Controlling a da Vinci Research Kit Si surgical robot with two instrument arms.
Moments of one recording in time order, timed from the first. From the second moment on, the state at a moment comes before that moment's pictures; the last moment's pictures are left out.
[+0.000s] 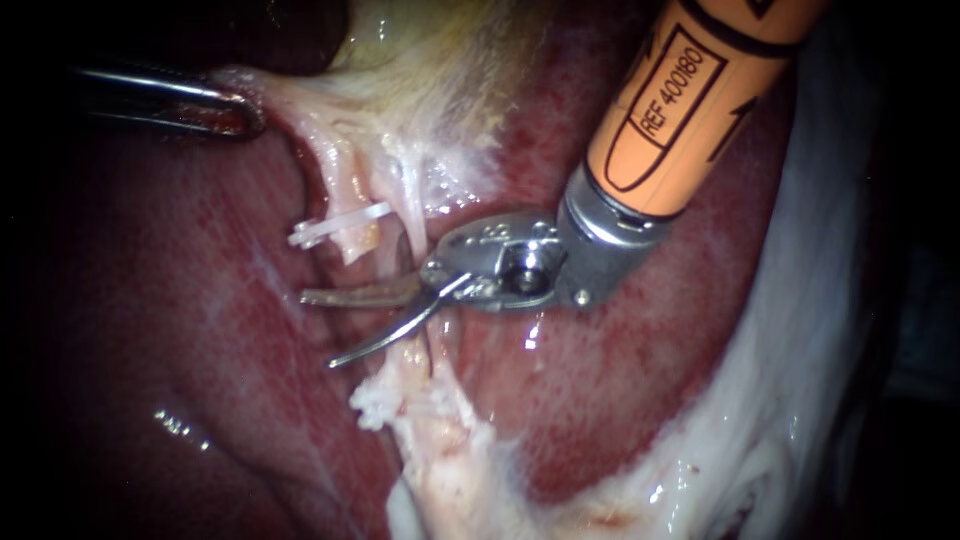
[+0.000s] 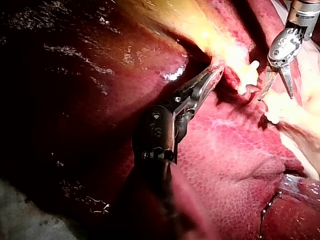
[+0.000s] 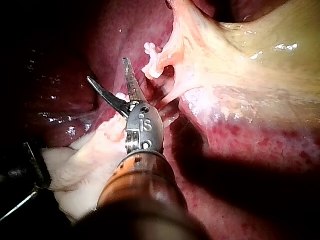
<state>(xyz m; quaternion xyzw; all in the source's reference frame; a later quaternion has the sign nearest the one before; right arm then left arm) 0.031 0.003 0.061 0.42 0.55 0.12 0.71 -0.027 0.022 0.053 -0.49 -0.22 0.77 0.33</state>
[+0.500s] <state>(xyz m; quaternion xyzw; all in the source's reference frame) 0.019 0.002 0.059 0.21 0.48 0.11 0.84 -0.027 0.022 0.053 -0.49 -0.22 0.77 0.33</state>
